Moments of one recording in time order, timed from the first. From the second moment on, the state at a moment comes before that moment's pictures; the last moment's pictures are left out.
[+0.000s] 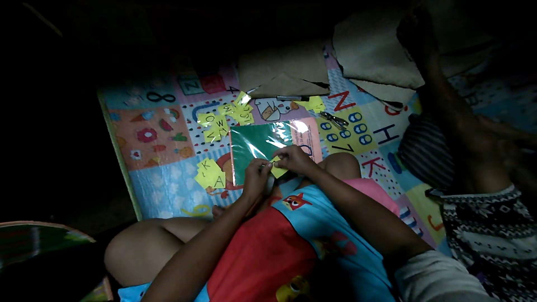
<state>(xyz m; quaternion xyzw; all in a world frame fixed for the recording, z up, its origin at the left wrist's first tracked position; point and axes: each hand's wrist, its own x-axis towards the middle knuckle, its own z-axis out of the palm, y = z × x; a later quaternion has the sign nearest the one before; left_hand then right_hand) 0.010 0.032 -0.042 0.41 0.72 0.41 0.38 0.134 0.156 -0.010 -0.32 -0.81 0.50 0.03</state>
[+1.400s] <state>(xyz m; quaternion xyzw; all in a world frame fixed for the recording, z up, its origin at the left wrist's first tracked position) -0.004 0.038 -0.034 0.35 0.68 0.40 0.50 0.141 0.188 -0.001 -0.38 -0.81 0.45 -0.06</state>
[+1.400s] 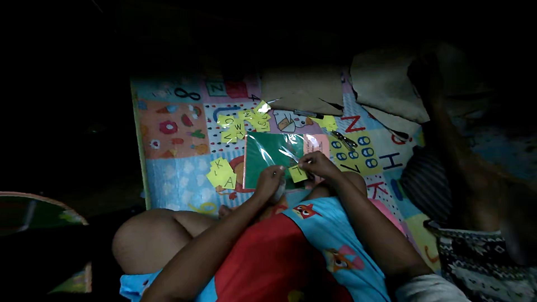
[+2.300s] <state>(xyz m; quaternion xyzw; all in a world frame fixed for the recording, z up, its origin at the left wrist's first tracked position) -0.007 0.038 -0.036 0.29 0.67 0.46 0.51 0.110 0.139 -0.004 -0.26 -0.87 0.38 -0.15</state>
